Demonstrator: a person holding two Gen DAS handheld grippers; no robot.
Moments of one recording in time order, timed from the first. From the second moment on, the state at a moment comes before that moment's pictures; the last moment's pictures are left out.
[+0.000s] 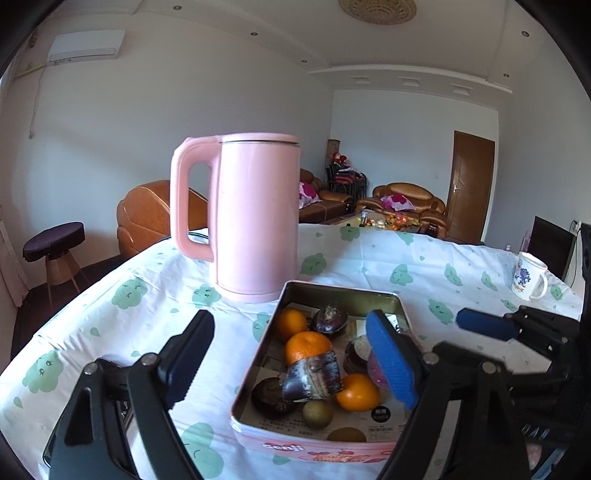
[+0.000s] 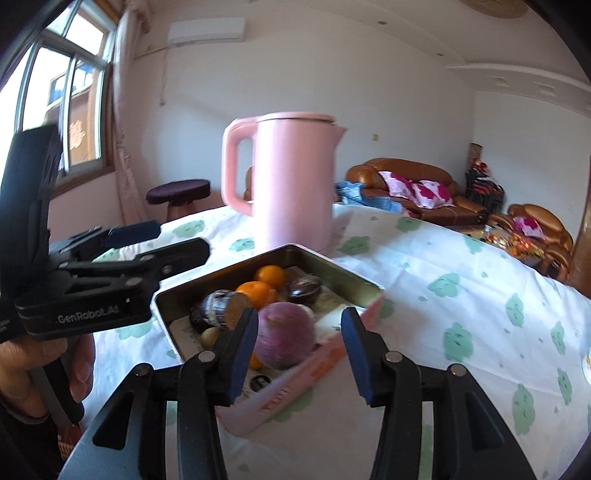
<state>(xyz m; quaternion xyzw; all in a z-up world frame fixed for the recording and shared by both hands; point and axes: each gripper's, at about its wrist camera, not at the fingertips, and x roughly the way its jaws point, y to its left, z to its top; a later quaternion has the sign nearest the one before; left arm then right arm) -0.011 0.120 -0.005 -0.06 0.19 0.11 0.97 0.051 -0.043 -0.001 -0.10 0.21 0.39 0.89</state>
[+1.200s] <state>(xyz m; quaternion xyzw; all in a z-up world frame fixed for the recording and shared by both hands) -0.020 0.078 0.011 -0.02 0.18 0.10 0.98 0.042 -0.100 0.017 -0.04 0.21 0.35 0.91</state>
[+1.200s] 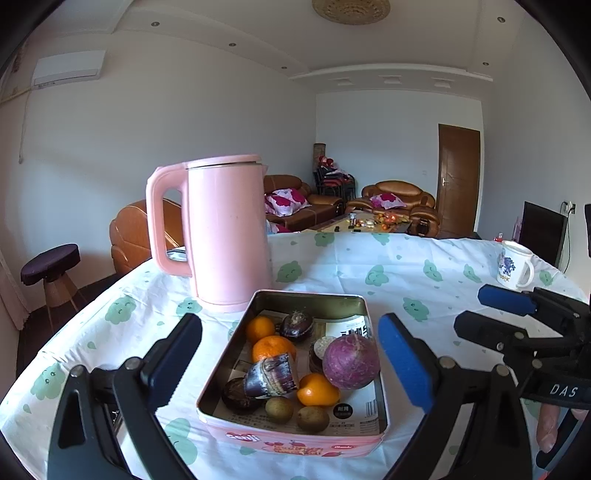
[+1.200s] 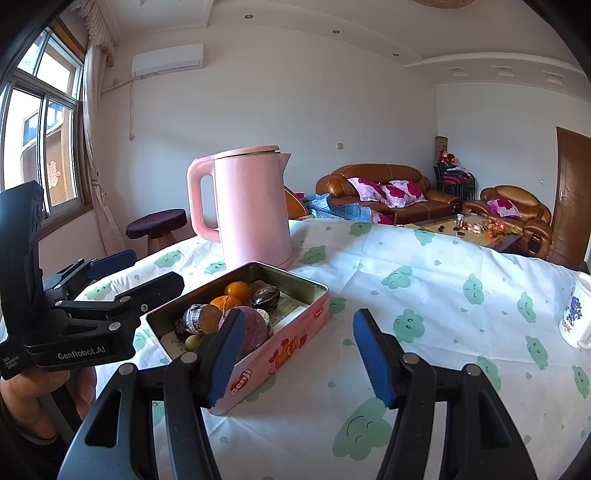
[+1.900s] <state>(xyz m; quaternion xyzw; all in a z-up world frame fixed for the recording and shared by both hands) -0.019 0.065 0.012 -0.01 0.18 0.10 0.98 0.043 -0.117 0.017 -0.03 0.20 0.34 0.92</state>
